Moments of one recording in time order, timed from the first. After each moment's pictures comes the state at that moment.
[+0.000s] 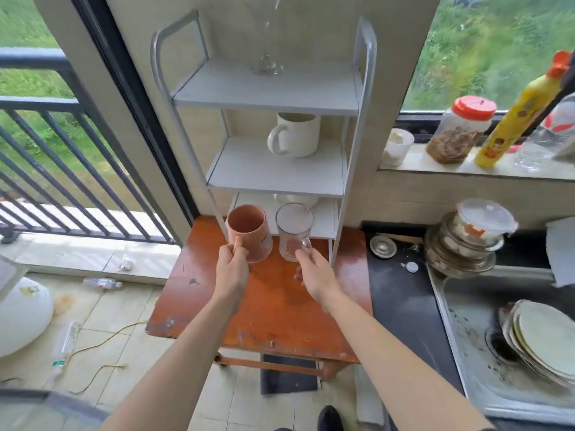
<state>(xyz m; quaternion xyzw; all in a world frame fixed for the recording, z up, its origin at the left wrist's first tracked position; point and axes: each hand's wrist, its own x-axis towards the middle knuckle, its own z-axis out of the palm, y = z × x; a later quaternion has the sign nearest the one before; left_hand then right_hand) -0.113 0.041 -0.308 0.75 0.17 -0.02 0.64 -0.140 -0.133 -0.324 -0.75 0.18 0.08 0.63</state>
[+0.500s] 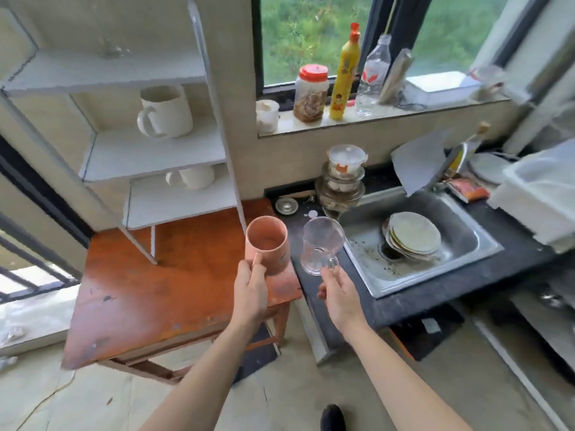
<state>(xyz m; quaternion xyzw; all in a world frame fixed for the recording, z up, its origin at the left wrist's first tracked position) -0.274 -0.074 -0.323 0.74 -0.03 -0.17 0.64 -0.378 -0.218 -0.335 -0.68 0.38 -0.13 0.62</state>
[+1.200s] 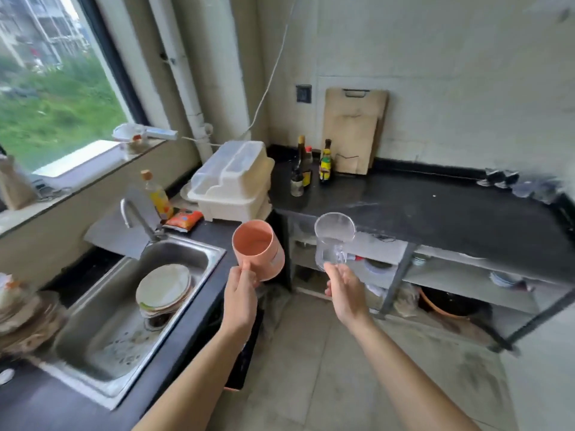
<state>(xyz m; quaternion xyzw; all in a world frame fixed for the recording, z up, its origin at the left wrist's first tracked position) -0.702 -0.507 -0.257 0.62 -0.39 -0.39 0.55 -0.899 -0.536 -0.265 -0.50 0.61 -0.44 0.43</state>
